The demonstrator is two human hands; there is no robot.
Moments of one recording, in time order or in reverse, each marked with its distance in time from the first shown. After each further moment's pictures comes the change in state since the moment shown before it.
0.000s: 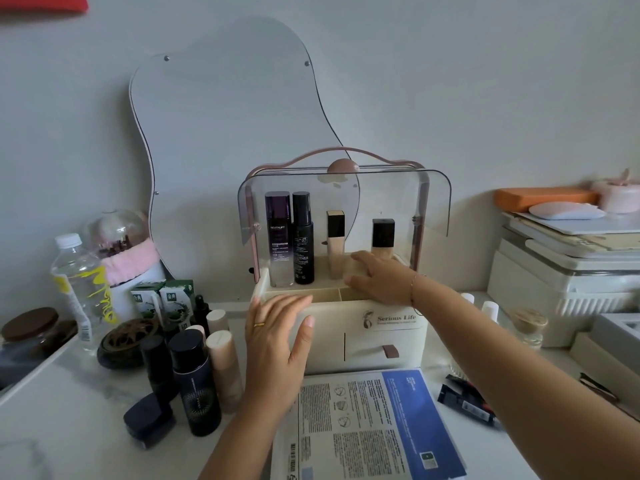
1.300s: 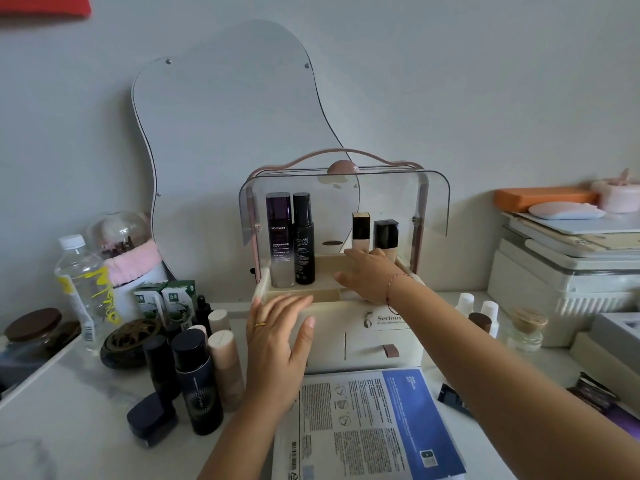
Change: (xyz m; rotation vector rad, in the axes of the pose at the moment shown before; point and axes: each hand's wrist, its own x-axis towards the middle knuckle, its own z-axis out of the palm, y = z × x) left_hand 0.000 0.002 -0.003 0.004 0.003 0.004; right_hand 0.013 -0.021 0.009 0.002 0.036 0.125
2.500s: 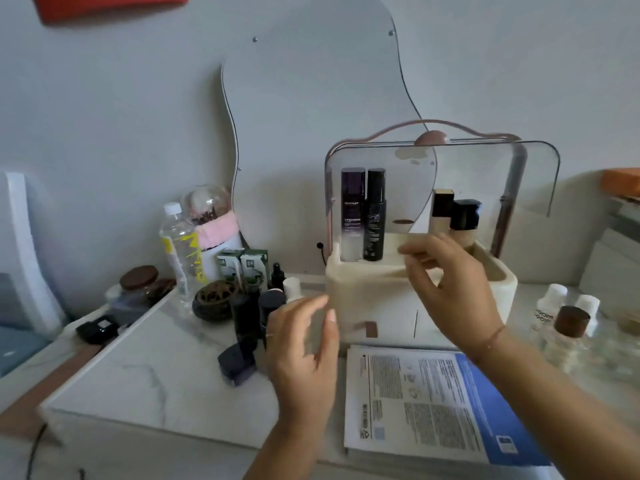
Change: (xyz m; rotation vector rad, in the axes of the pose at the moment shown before) left_hand -0.043 0.005 -0.048 -0.072 0.461 -0.052; right_hand -0.087 -0.028 0.024 0.368 0.632 -0.497
